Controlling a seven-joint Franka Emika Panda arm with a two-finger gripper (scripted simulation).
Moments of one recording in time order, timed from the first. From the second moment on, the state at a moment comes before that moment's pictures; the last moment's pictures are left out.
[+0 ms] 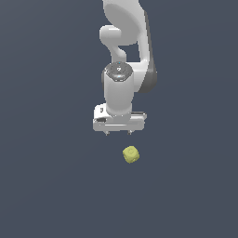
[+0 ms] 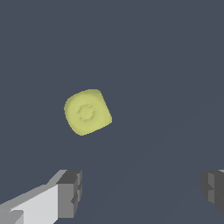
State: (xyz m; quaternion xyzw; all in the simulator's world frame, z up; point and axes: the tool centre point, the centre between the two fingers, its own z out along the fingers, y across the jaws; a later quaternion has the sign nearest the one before) arm 0.022 -0.001 0.158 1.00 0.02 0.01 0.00
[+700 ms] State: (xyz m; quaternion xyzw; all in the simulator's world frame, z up) arm 0.062 0.048 0.102 0.98 0.19 0.00 0.00
